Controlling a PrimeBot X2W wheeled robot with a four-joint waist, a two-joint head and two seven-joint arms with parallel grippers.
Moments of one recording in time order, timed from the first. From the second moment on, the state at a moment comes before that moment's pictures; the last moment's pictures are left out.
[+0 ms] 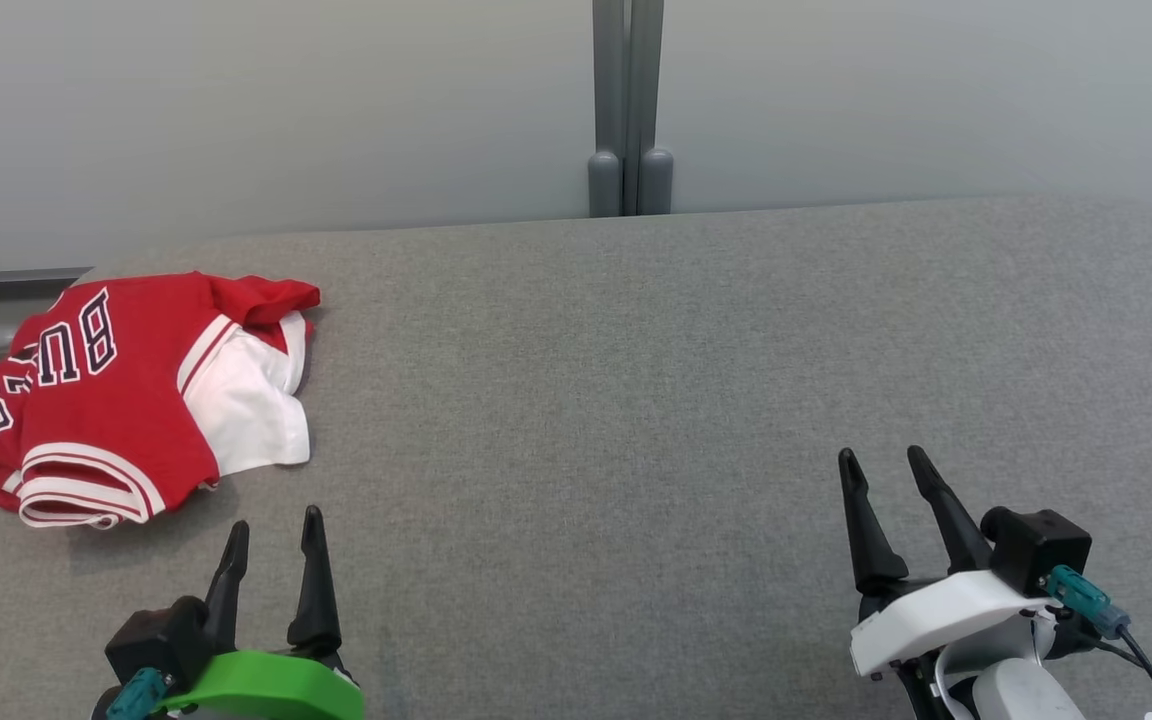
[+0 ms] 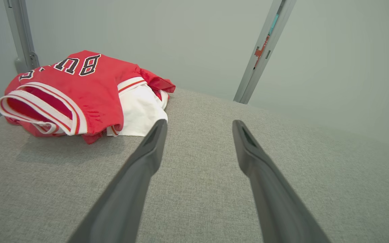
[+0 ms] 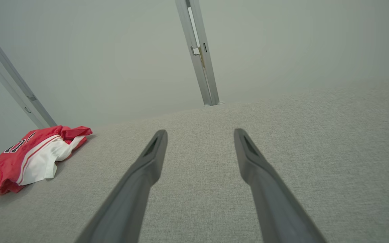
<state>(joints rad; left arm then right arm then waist) 0.00 0.05 -0.06 0.26 -0.38 -0.06 -0.24 -0.06 -0.05 0.10 0.27 0.31 0.13 -0.24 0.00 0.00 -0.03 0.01</state>
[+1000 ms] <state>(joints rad) 0.00 0.05 -0.10 0.26 -0.34 -0.04 -0.26 -0.06 -0.05 0.10 0.27 0.21 0.13 -0.26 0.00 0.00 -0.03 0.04</state>
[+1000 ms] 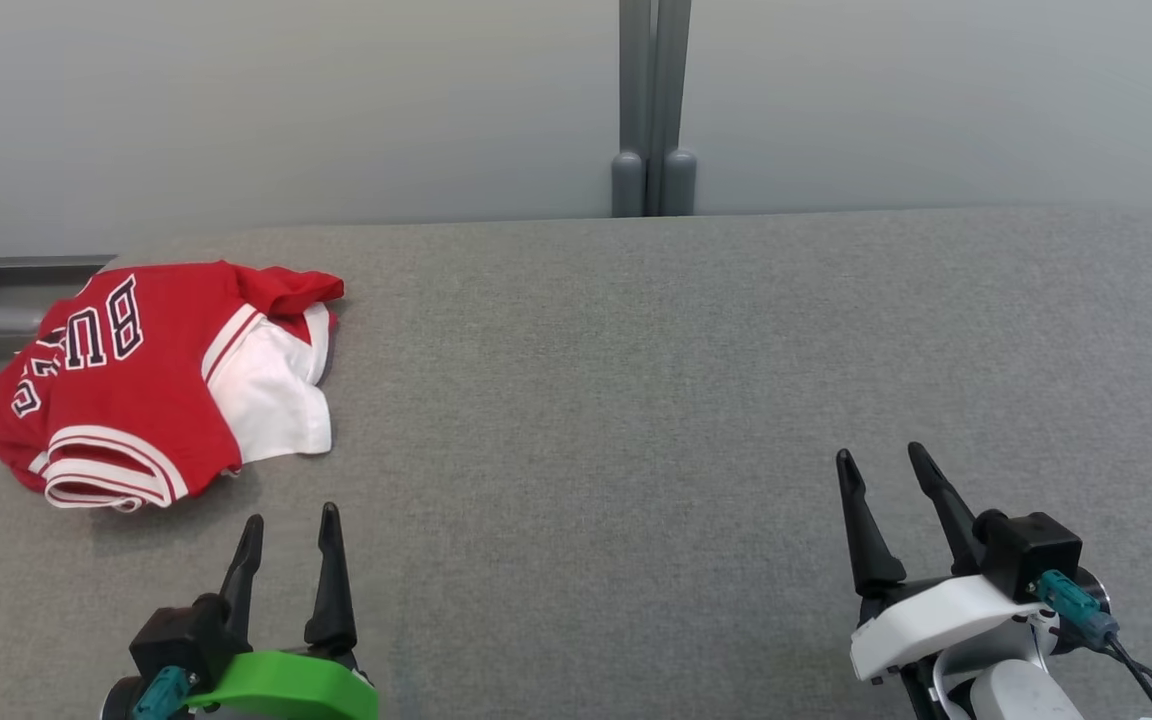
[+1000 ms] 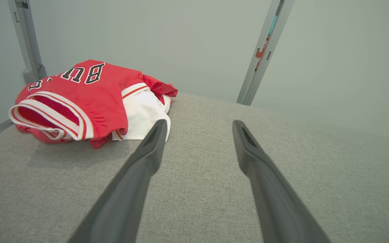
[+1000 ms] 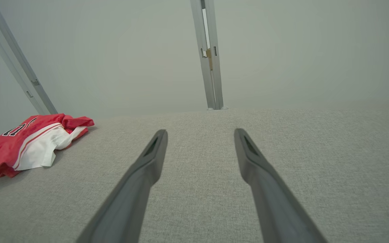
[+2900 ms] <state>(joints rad) -0.31 0.11 -0.05 0.44 -0.44 -0.05 0.02 -0.09 -0.05 0.14 0.27 0.18 0.13 -0.26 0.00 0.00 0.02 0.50</state>
